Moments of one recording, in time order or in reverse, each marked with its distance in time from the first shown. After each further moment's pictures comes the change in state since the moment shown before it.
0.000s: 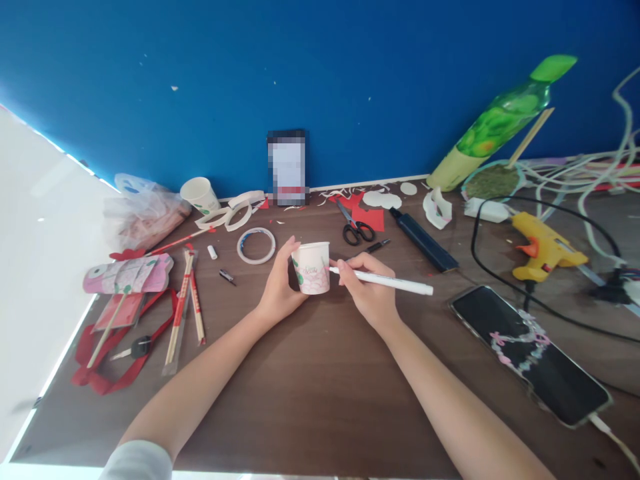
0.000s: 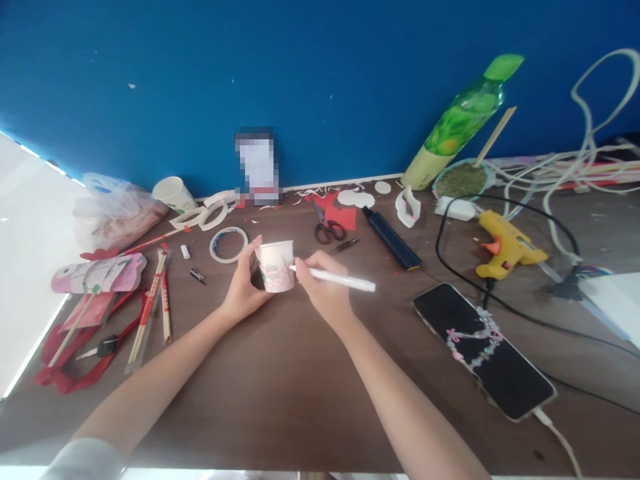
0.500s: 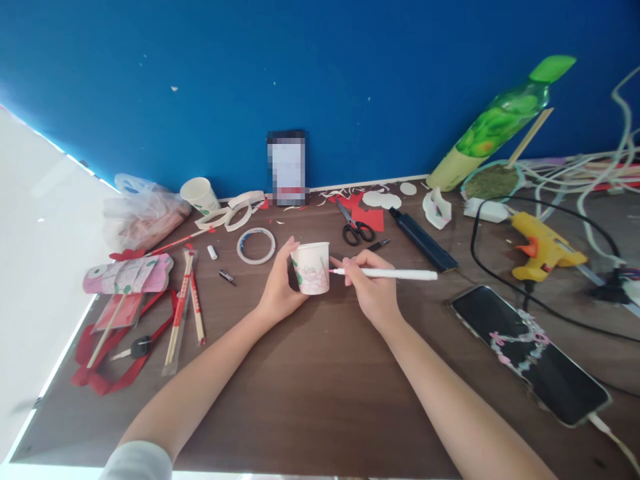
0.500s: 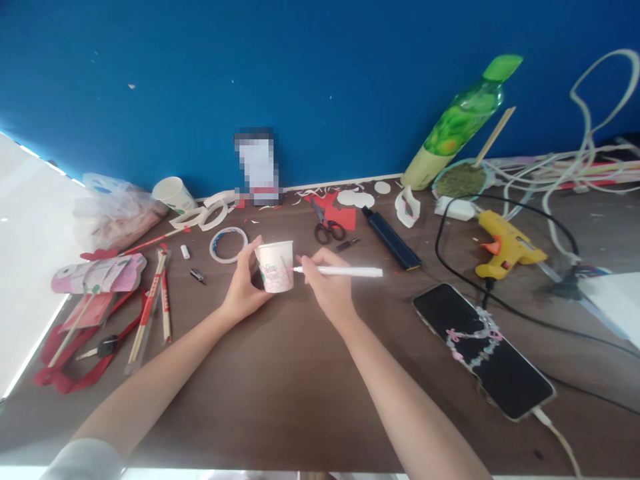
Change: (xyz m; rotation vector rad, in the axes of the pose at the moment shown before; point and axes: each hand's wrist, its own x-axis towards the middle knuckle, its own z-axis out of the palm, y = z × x) left_hand -0.002 -0.003 0.002 -0.043 -0.023 -0.023; right_hand 0.003 0.010 0.003 0.279 0.001 0.127
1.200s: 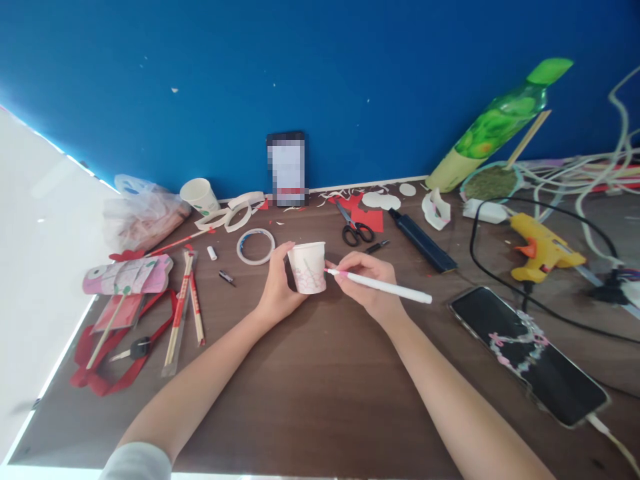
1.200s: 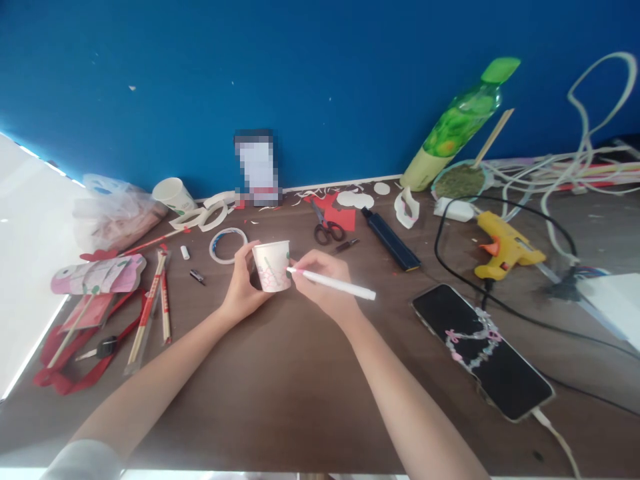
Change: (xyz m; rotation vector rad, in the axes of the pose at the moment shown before) left_hand 0.002 0.004 -0.002 0.027 0.052 -0.013; right_hand 0.003 -0.011 -0.005 0.050 -0.165 -0.042
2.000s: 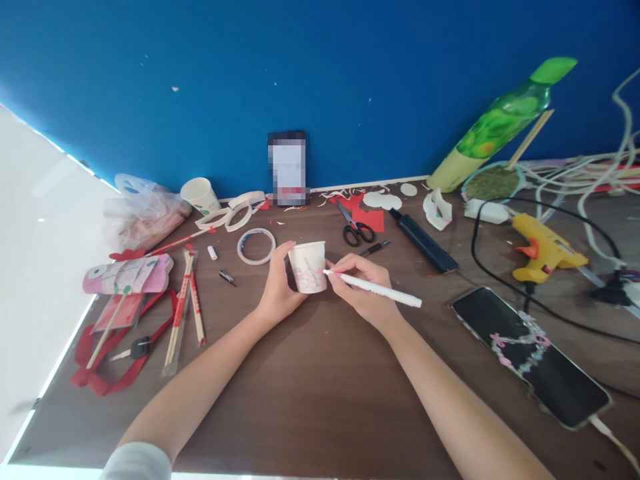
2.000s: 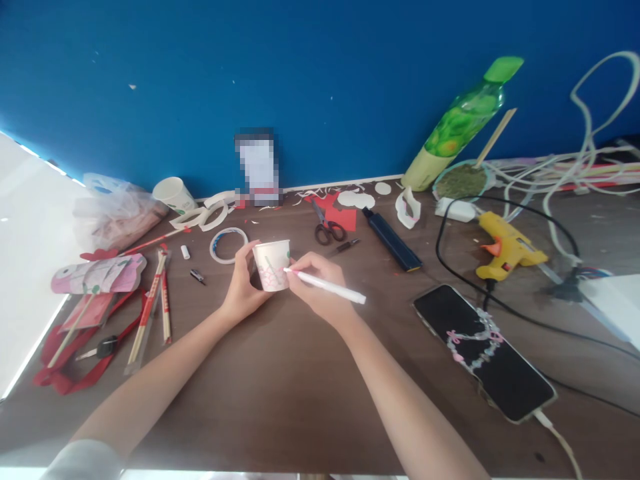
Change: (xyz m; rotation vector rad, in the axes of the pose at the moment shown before) left_hand 0.001 0.001 -0.001 -0.016 0.014 -0.001; right_hand -0.007 0.005 0.007 -0.098 -0.001 -0.006
